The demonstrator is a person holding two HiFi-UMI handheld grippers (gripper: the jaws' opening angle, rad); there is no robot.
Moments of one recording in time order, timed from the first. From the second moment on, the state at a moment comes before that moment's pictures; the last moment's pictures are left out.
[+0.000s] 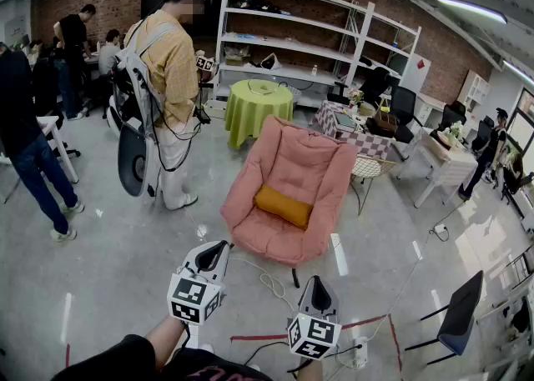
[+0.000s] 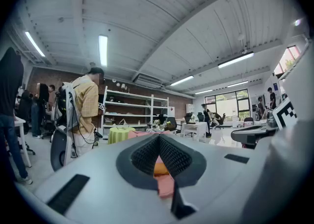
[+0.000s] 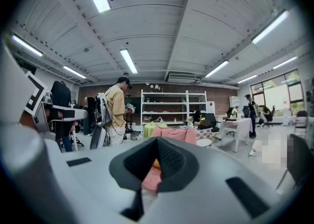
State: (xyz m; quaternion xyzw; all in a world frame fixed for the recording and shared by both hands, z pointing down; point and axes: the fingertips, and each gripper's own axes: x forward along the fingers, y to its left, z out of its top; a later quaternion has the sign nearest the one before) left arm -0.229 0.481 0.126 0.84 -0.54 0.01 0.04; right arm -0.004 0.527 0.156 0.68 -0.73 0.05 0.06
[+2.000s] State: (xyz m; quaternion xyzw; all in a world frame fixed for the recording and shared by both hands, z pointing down) left arm -0.287 0.439 0.172 0.88 -0.47 0.03 0.04; right arm -0.078 0.511 0.175 0.72 -0.69 0.02 0.07
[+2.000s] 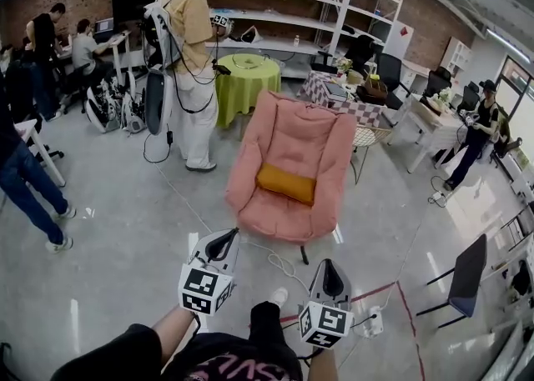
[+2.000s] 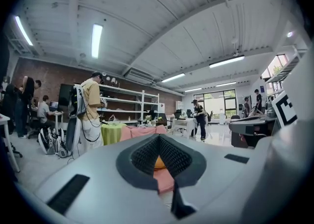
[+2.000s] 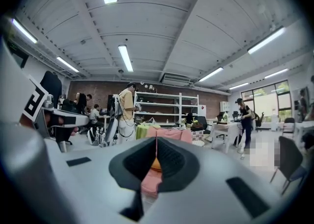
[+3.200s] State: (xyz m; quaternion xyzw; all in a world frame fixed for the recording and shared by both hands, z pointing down) left arm -0.214 0.295 0.229 0.87 -0.48 0.06 0.05; right arm 0.005 0.368 0.239 0.72 -0.69 0.05 0.06
